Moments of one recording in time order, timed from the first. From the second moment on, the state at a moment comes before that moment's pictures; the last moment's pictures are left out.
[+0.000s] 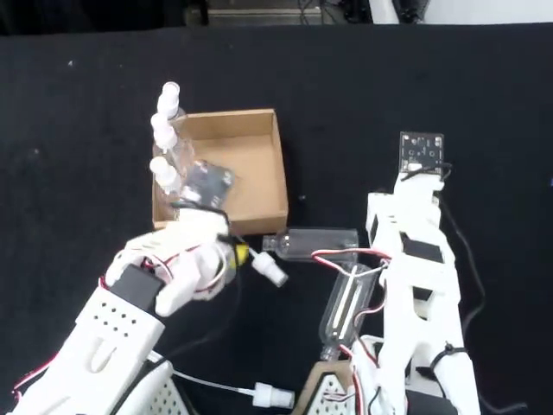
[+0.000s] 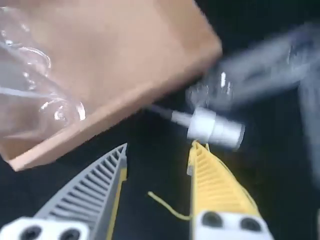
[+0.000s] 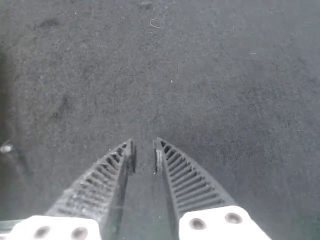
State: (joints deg) left arm 21.9 -59.4 62.5 56.1 -1.9; right arm 13.9 -34.9 68.9 19.6 8.4
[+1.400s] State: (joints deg) left arm 44.0 -57.2 62.4 53.9 -7.2; right arm 50.4 -34.7 37.8 83.8 59.4
